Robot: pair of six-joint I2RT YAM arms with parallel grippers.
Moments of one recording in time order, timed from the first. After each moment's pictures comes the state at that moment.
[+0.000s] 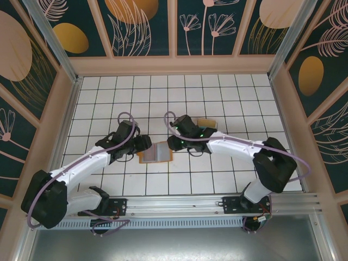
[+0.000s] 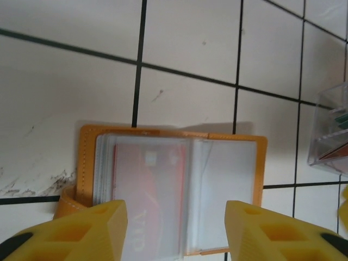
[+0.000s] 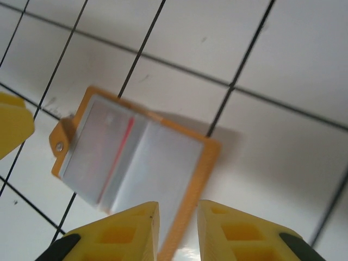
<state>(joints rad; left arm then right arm) -0.54 1.21 0.64 -0.34 0.10 -0.79 0.90 1.58 0.97 -0.28 -0.08 0.49</state>
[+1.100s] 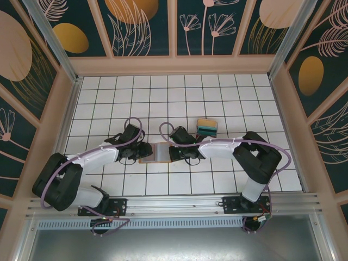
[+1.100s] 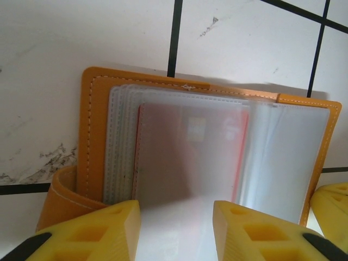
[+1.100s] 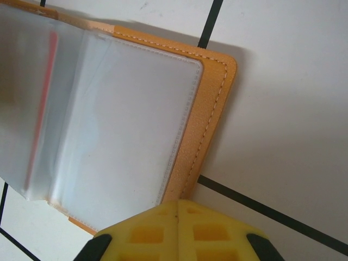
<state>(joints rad) -0.54 1.38 0.61 -0.31 0.16 -0.78 0.93 1.73 0.89 -0.19 -0.10 0.60</state>
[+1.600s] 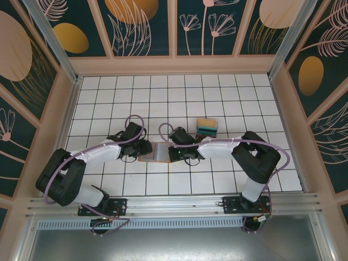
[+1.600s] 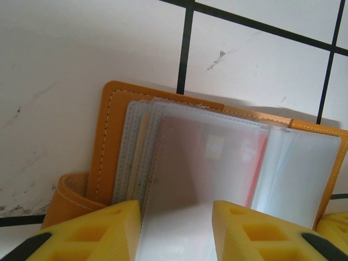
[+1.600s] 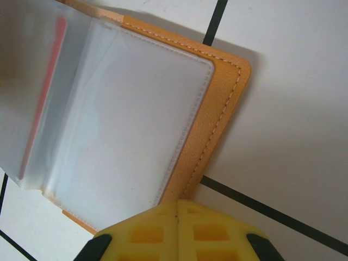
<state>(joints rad) -0.54 1.44 0.66 -0.31 0.11 -0.77 0.94 1.74 0.89 -0.18 -0.10 0.60</state>
